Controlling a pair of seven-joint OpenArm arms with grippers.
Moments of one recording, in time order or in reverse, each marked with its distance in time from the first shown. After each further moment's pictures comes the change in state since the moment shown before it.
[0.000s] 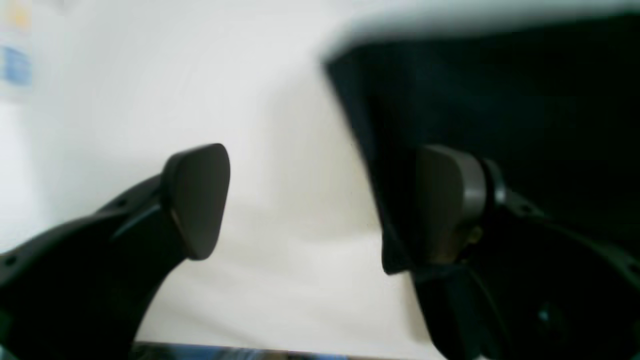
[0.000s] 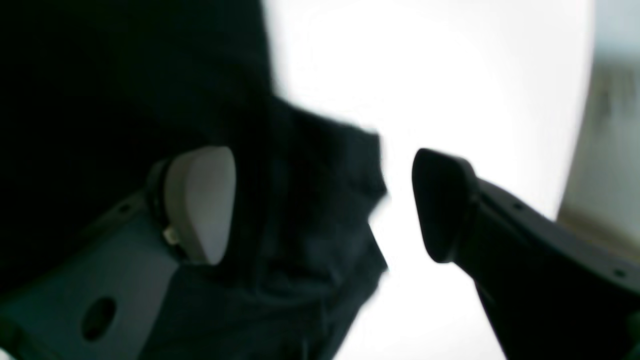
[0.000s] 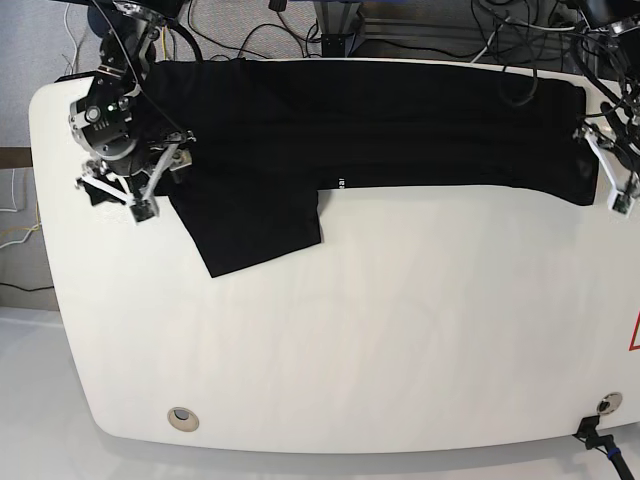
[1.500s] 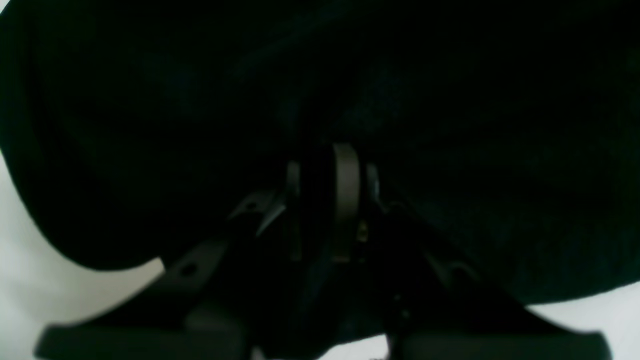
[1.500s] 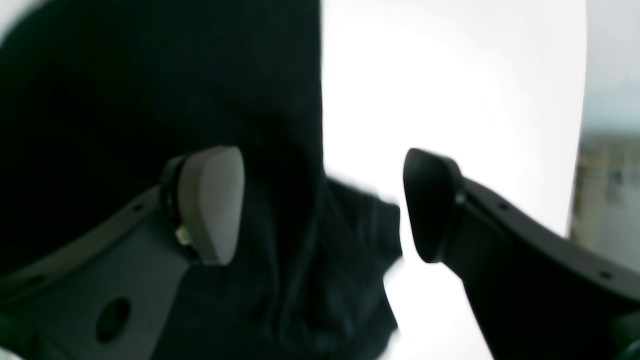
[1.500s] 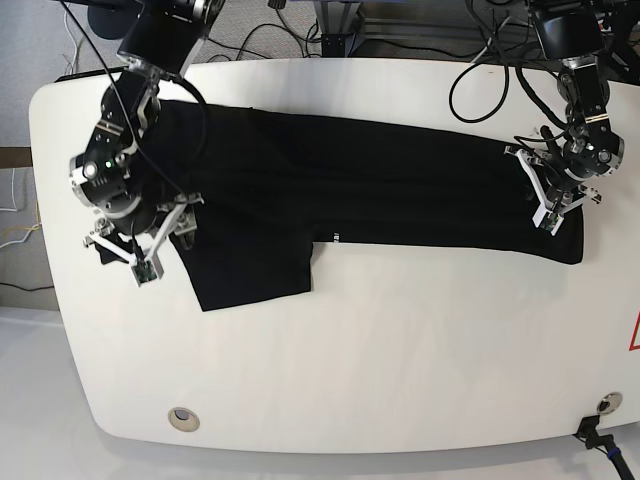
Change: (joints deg) left arm -10.1 7.7 13.1 -12.5 2.5 0.3 -4.9; right arm 12.9 -1.7 0.1 -7.6 0.4 3.2 3.7
